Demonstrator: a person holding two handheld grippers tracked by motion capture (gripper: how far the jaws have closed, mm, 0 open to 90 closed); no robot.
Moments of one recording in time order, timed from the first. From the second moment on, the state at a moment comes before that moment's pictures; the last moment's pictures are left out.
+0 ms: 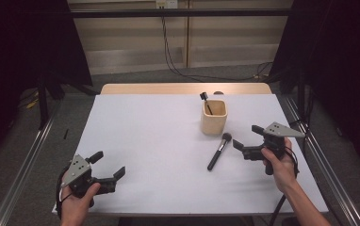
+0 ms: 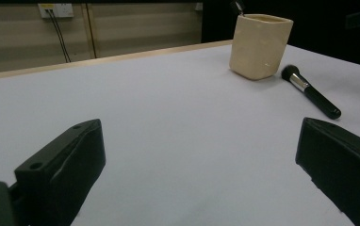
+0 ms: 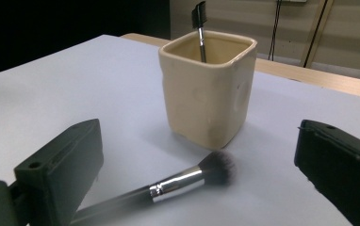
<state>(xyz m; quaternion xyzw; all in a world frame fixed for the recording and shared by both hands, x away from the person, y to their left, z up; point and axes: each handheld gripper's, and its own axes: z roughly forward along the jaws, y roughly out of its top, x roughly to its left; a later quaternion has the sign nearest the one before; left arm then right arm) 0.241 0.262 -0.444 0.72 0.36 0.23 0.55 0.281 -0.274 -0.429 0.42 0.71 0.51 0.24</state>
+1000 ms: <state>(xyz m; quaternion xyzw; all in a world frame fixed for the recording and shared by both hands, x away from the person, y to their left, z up) 0.236 0.265 -0.442 0.72 0.36 0.24 0.55 0.214 -0.297 -0.452 0.43 0.71 0.50 0.25</state>
